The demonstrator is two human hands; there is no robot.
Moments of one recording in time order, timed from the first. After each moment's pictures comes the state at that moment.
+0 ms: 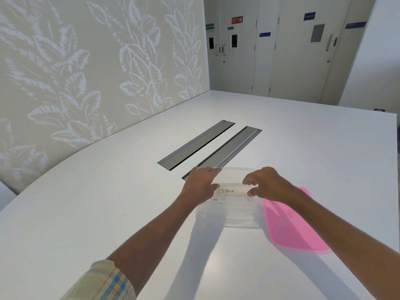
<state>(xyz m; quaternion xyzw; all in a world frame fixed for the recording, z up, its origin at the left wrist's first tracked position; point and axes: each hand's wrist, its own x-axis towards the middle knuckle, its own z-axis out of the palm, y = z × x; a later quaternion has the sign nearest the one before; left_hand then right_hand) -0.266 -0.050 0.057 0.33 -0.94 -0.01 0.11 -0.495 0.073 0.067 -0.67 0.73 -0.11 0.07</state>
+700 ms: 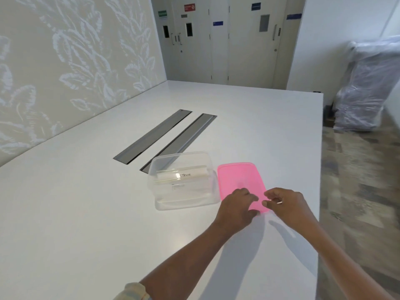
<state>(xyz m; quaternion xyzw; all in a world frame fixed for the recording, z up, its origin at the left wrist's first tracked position) -0.390 0.161 -0.011 0.18 -0.96 -0.19 0.11 -0.539 0.294 -0.009 -0.35 0.84 -0.38 0.15</state>
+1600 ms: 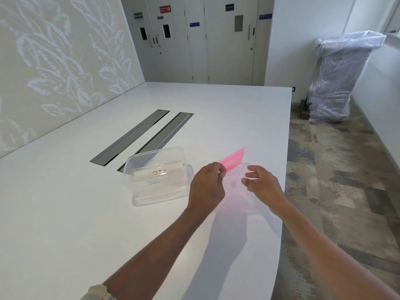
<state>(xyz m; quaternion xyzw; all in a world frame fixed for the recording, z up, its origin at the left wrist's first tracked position) -0.390 0.188 0.031 0.24 -0.89 -0.19 0.34 -0.552 0.315 0.001 -0.25 0.78 -0.54 0.22</state>
